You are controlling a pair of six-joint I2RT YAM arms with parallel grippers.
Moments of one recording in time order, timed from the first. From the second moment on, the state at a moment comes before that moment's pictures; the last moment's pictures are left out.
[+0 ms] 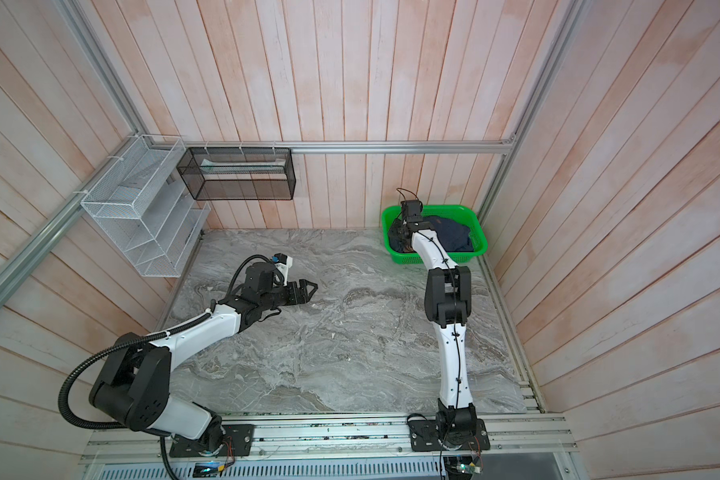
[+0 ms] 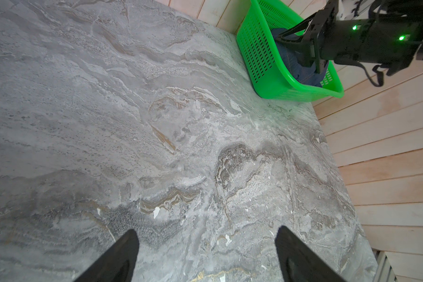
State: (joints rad) left arm -0.42 1.52 0.89 0.03 0.28 -0.47; right arm 0.16 2.45 2.22 -0.52 -0.04 0.55
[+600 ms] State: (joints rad) left arm -0.42 1.38 0.89 0.01 0.28 -0.46; right arm 0.22 1.94 2.25 -0.39 -0.01 0.39
